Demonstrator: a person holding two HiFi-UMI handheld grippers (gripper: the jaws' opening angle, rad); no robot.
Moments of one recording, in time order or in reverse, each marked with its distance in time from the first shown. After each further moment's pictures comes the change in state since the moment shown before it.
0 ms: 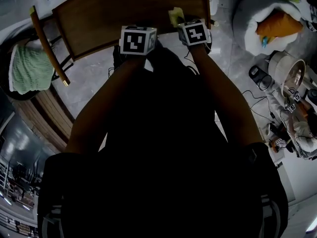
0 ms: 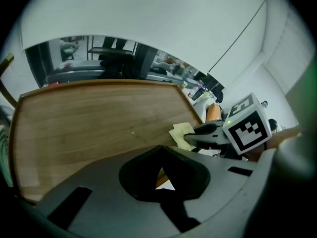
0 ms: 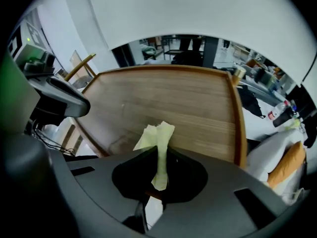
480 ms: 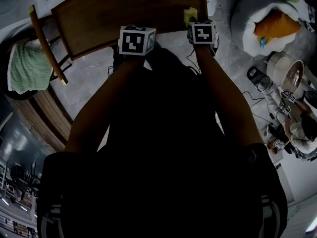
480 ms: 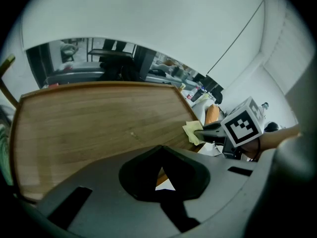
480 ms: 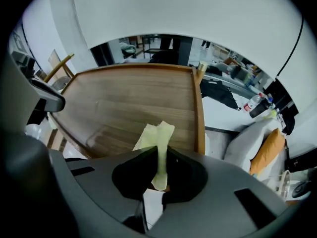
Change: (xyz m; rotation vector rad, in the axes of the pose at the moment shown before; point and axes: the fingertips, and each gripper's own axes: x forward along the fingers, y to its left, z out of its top) left arm 0.002 -0.015 0.005 0.005 -0.026 -0.004; right arm -0.033 -0.073 -0.016 0.082 -0.005 -0.224
